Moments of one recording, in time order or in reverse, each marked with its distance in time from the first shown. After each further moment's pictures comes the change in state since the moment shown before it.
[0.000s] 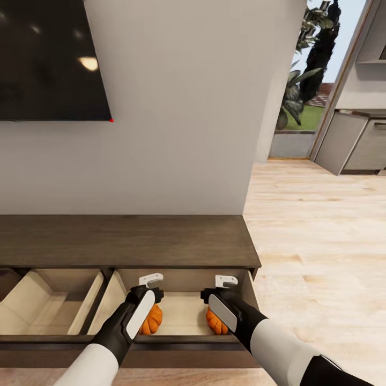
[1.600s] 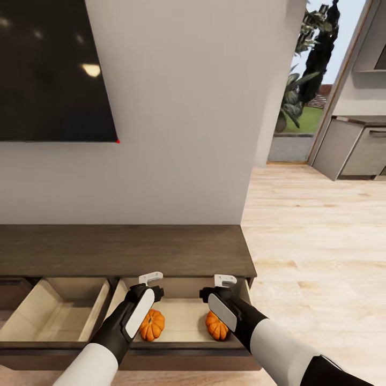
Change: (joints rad) left arm 0.000 0.002 0.001 -0.020 0.007 0.010 0.003; right arm 0.000 0.000 0.000 -0.011 0.000 0.000 0.006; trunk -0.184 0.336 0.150
